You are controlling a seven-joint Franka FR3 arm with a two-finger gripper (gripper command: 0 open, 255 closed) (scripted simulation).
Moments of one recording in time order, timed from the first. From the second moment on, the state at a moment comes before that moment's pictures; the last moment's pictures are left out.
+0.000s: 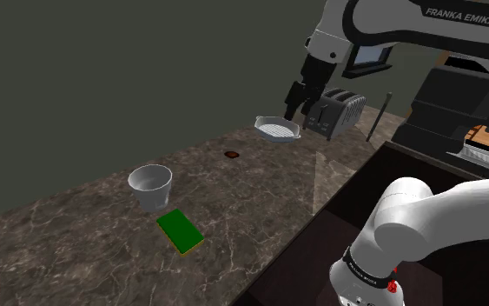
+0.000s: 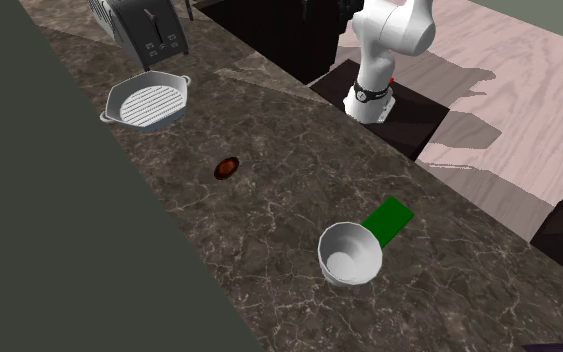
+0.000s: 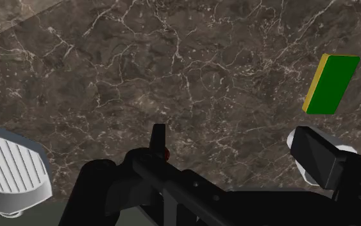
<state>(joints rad) -0.01 -0.79 -0.04 -2.32 0.03 1.68 0.04</state>
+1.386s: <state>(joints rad) 0.08 -0.22 0.15 -2.16 0.15 2.06 0.25</state>
